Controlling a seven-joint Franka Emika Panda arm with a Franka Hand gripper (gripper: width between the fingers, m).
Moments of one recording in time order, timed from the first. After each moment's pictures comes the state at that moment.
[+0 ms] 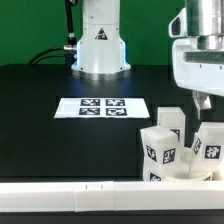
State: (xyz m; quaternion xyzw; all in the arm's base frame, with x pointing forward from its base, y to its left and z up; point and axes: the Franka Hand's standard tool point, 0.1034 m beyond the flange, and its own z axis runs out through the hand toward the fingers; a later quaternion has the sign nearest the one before) arm 0.631 0.134 0.092 -0.80 0.58 -0.05 0.09
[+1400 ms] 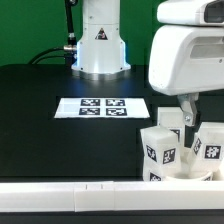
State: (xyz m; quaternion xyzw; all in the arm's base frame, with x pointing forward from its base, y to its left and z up) arm 0.632 0.119 0.102 -0.96 -0.27 -0.04 -0.03
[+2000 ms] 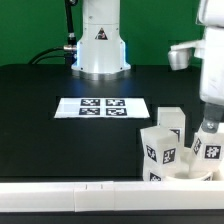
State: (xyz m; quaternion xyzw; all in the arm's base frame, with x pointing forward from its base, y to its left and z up) arm 0.629 0.121 0.092 -0.79 -0.61 0.00 -0.09
